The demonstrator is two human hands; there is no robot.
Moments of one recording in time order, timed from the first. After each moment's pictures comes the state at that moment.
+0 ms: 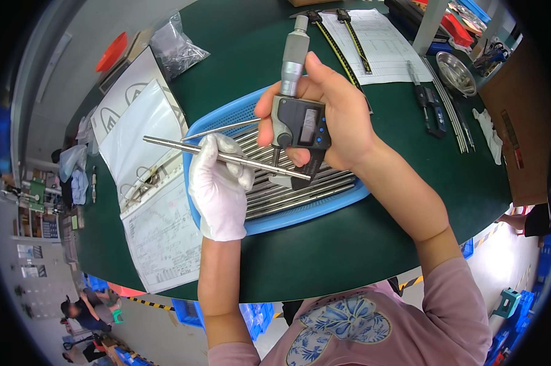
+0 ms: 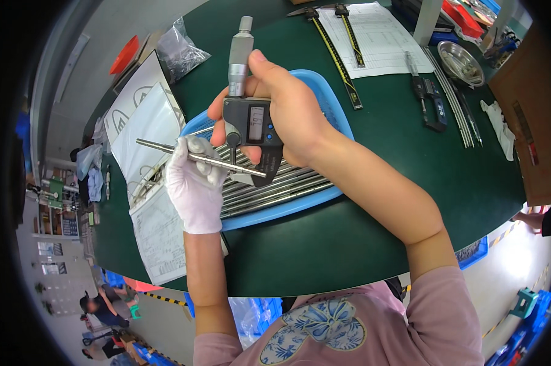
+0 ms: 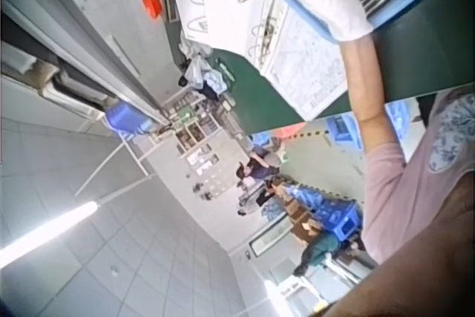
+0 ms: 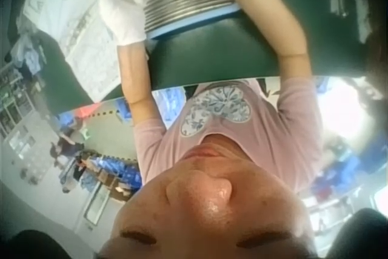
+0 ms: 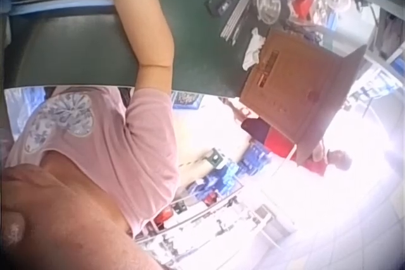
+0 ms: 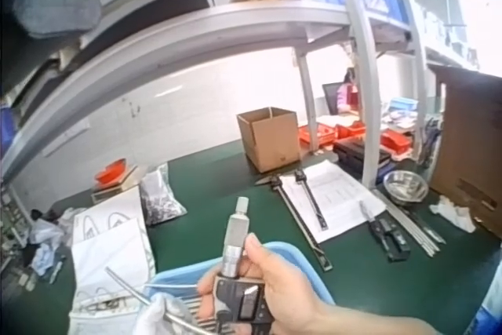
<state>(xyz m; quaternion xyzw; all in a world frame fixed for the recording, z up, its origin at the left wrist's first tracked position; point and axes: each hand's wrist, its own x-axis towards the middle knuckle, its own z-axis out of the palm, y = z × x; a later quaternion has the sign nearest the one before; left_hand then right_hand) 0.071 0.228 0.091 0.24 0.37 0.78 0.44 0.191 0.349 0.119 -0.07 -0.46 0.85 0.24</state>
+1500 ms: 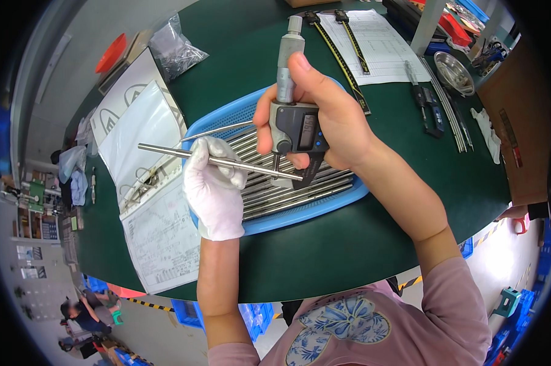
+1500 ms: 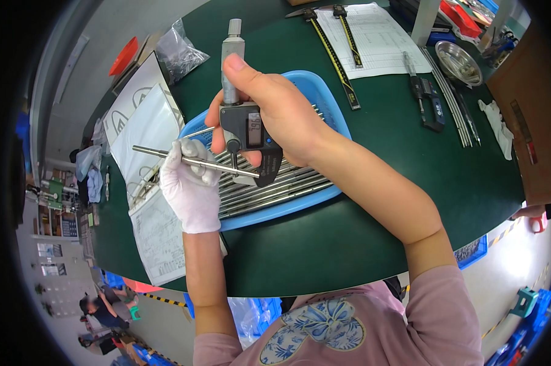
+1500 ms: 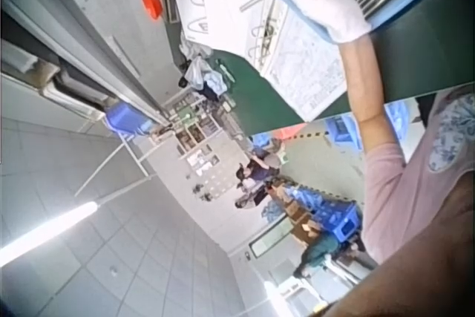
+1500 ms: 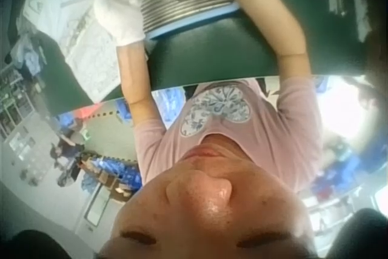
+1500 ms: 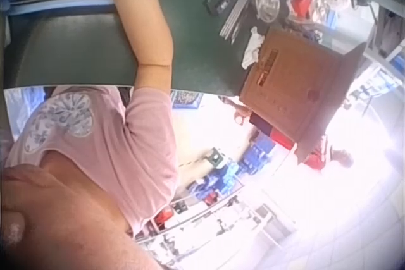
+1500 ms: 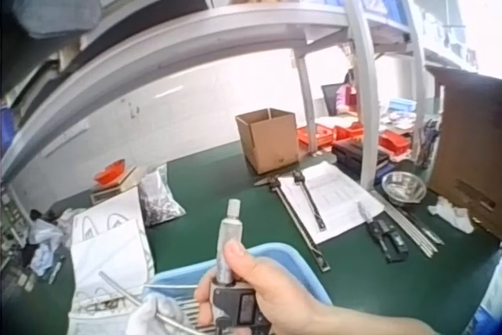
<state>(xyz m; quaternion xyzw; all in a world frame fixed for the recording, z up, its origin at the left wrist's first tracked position) 0.072 0.229 0.092 0.23 0.39 0.81 0.39 0.193 0.348 0.123 -0.07 -0.53 0.81 0.23</state>
